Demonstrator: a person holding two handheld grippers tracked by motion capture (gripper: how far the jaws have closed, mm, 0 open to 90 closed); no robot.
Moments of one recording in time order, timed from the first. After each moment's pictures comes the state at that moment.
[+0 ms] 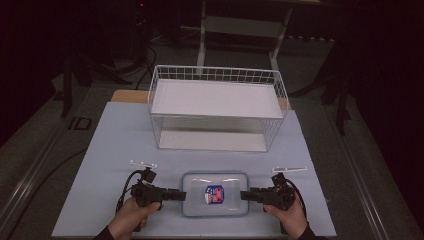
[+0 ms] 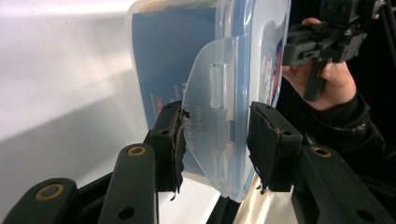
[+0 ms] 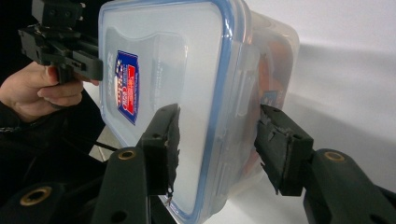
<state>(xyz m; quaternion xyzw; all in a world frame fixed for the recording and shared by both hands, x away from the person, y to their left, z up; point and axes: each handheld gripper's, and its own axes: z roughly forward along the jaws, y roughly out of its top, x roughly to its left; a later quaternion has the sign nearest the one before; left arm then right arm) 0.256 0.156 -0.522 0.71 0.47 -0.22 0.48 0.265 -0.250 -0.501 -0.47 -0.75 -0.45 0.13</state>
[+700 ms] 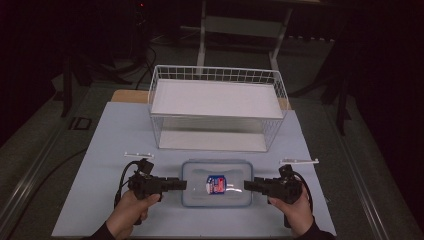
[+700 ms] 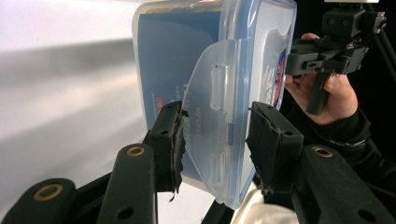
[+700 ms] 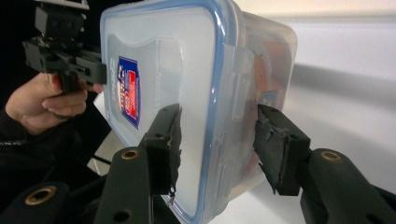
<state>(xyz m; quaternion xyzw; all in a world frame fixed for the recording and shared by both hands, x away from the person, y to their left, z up) 0.258 0.155 -0.470 0.71 0.46 -0.16 0.52 0.266 -0.251 -0.453 -0.45 -0.74 -0.49 0.09</state>
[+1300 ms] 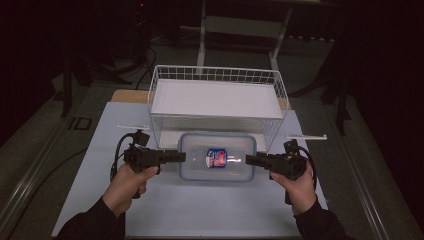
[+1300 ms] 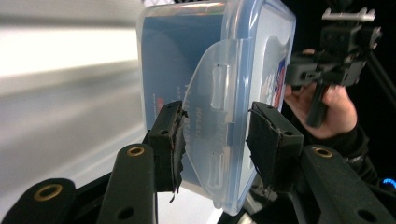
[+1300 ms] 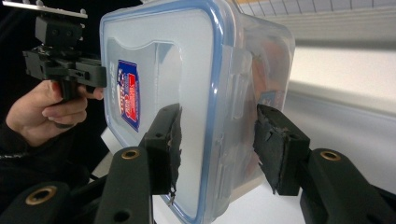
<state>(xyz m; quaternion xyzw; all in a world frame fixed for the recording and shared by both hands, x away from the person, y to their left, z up) 0.295 0.162 -0.407 0.70 0.45 -0.12 0.54 0.298 -0.244 -0.397 -0.44 -0.73 -0.52 0.06</state>
